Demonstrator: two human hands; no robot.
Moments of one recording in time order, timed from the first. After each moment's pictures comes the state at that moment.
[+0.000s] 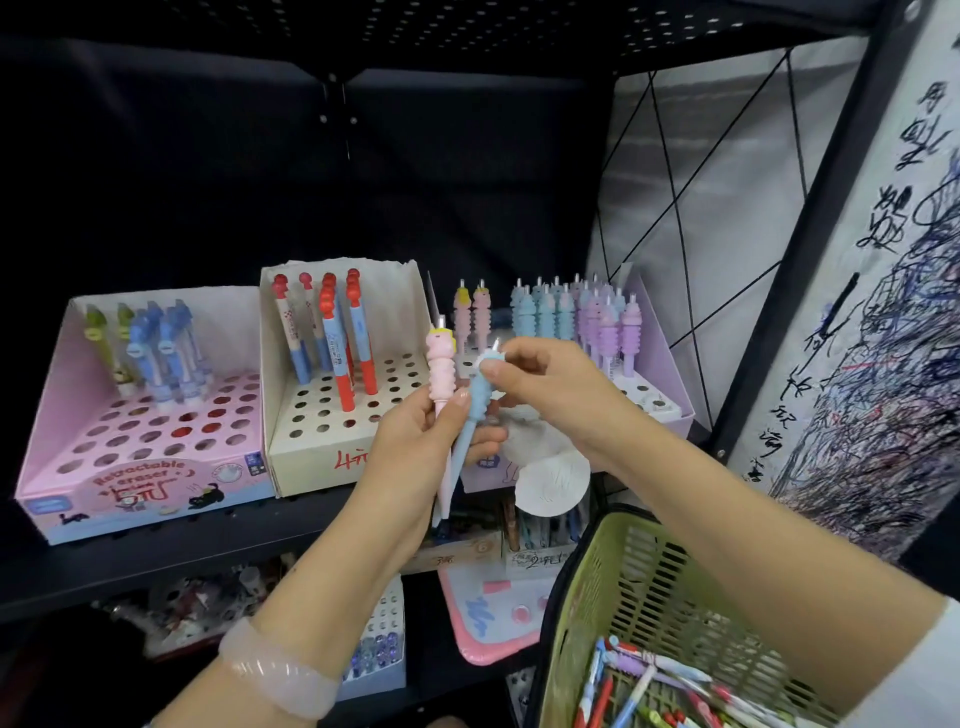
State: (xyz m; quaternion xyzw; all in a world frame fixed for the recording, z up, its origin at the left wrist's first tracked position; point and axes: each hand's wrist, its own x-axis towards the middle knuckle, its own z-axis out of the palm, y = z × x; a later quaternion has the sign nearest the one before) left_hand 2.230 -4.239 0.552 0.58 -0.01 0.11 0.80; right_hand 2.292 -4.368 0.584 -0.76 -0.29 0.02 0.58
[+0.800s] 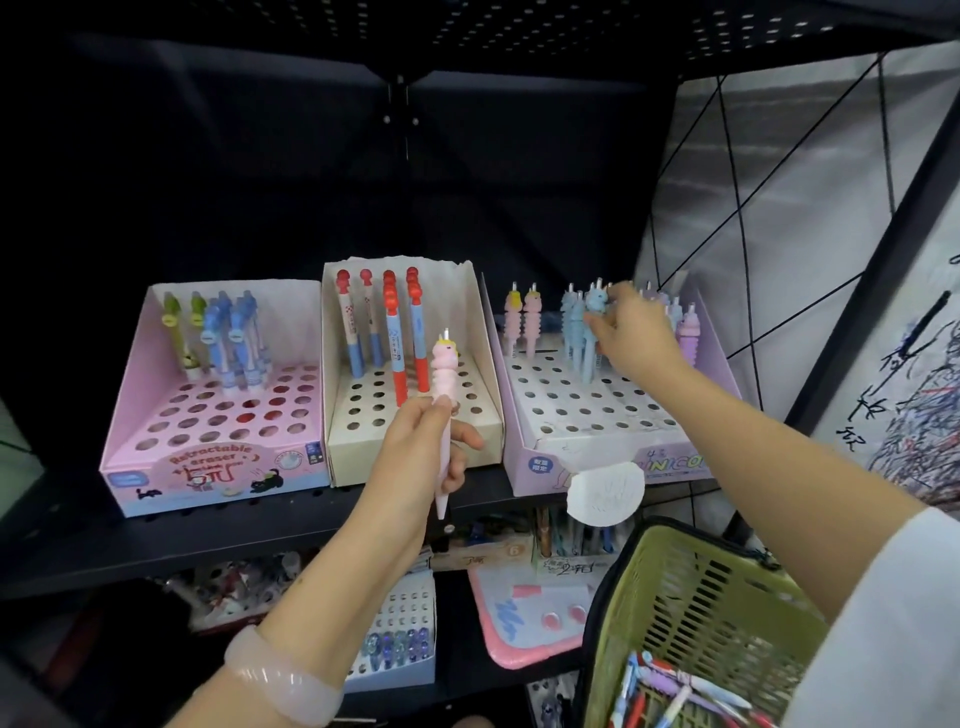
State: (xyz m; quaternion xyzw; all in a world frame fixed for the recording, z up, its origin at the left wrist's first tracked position) left_hand 2.225 -4.199 0.542 0.60 0.08 0.13 0.79; right_hand 2.389 -4.373 0.588 -0.92 -0.14 -0.22 0.30
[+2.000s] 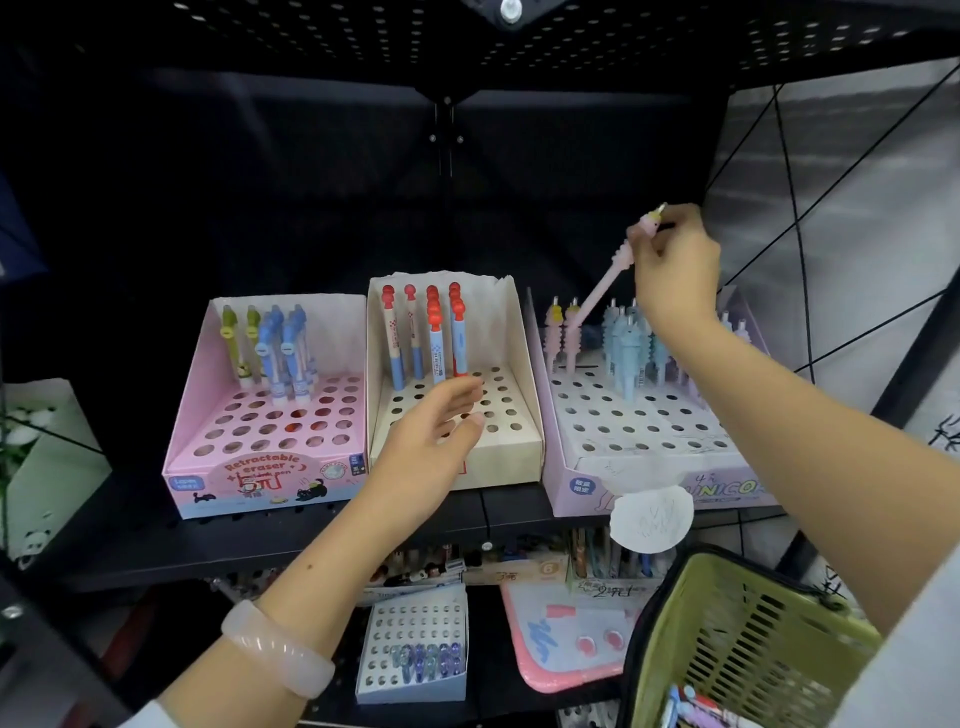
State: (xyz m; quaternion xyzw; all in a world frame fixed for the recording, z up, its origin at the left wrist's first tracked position) left_hand 2.226 -4.162 0.549 0.79 -0.04 0.19 0.59; right_hand 2.399 -4.340 0.643 -0.81 -0.11 -0.35 0.46
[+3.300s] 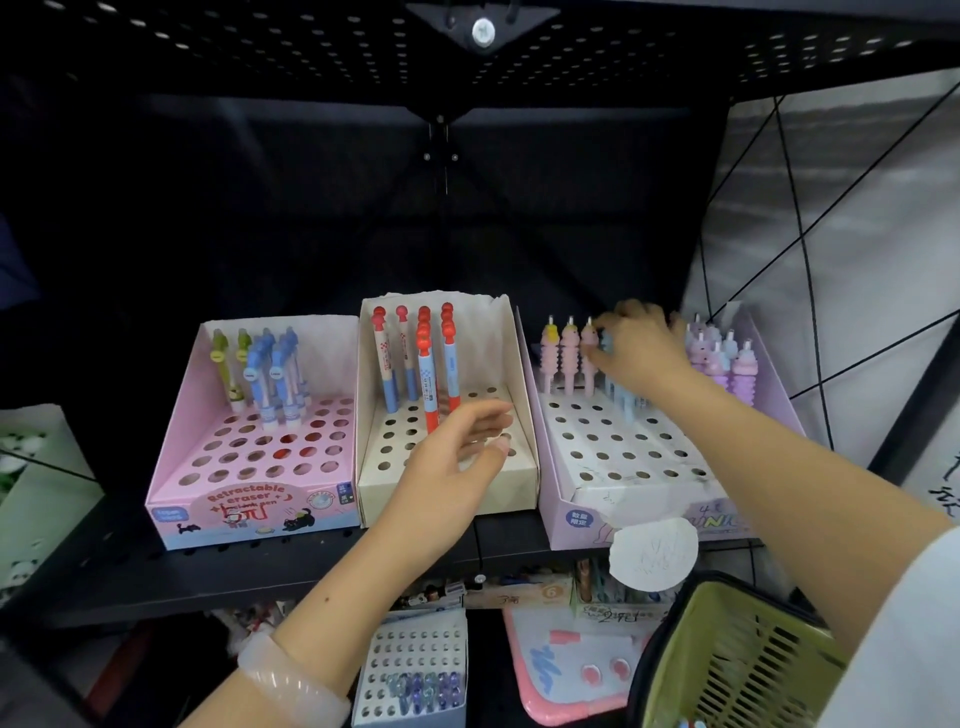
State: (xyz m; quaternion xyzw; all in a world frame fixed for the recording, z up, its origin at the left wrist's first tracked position) left_hand 2.236 -4.183 0.553 0.80 -0.07 0.19 0.56; right_hand 2.430 -4.344 0.595 -0.96 -0.16 -0.20 0.07
